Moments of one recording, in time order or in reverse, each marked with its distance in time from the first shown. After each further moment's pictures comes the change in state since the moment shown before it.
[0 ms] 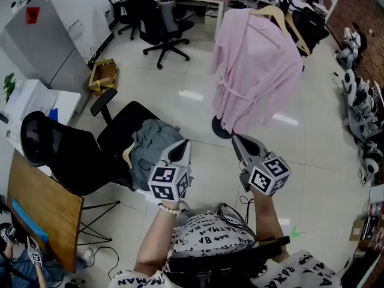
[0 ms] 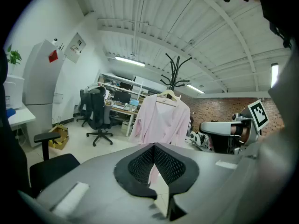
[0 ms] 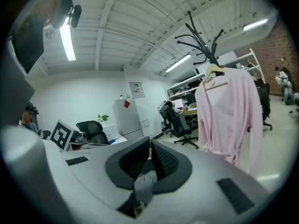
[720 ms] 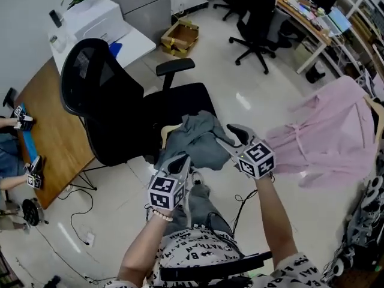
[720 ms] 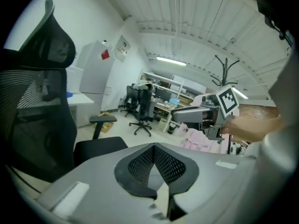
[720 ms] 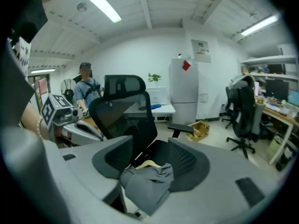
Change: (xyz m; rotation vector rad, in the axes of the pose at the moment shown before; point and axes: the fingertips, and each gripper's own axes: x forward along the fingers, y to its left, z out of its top) left arm -0.079 0.206 -0.078 -0.222 0.021 0.390; right arm 0.293 0.134 -0.102 -0.442 0.410 0.621
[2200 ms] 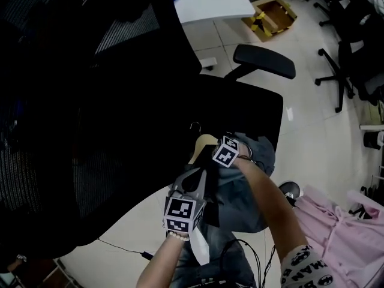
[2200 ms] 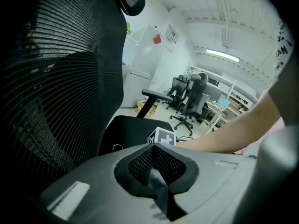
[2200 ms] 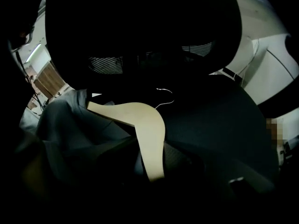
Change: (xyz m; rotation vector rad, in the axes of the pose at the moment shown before) left arm 0.114 0.222 -0.123 -0.316 0.032 0.456; right arm 0.459 0.029 -0.322 -0.626 0.697 0.584
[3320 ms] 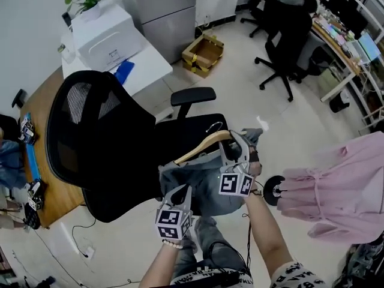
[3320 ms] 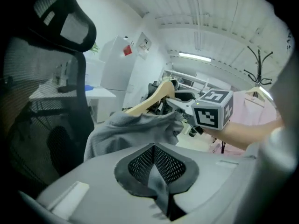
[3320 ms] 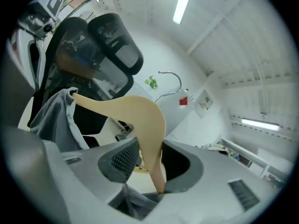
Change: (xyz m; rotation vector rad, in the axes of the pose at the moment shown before) left arm -0.090 -0.114 0.081 0.201 -0.041 -0.207; right arm -0.498 -0.023 0.020 0.070 -0.434 -1.278
